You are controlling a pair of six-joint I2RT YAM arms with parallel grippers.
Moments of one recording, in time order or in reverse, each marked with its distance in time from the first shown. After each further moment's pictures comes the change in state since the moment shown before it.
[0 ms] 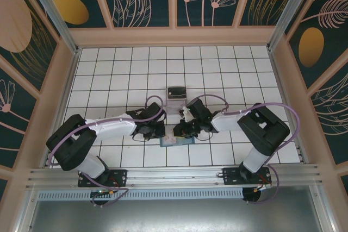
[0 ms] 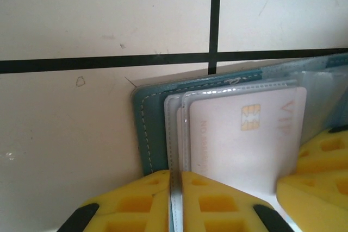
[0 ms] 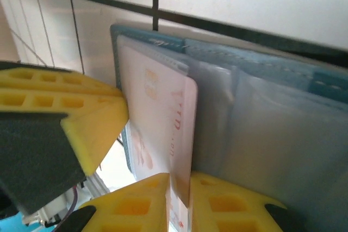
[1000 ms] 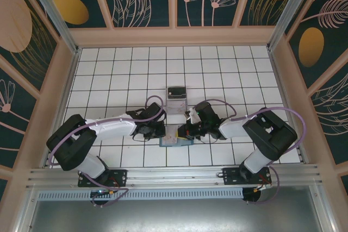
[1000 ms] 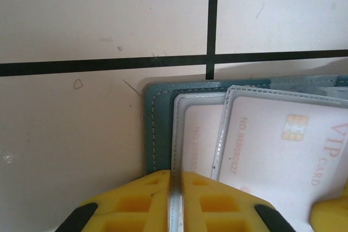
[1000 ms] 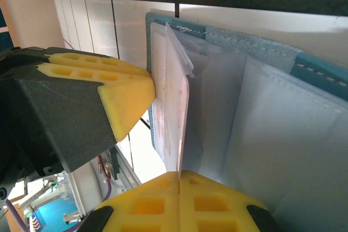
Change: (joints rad) left arm 0.000 -0.001 -0.002 0.005 -0.003 0.000; right arm -0.046 -0.074 -0.164 0.253 -0.071 0.128
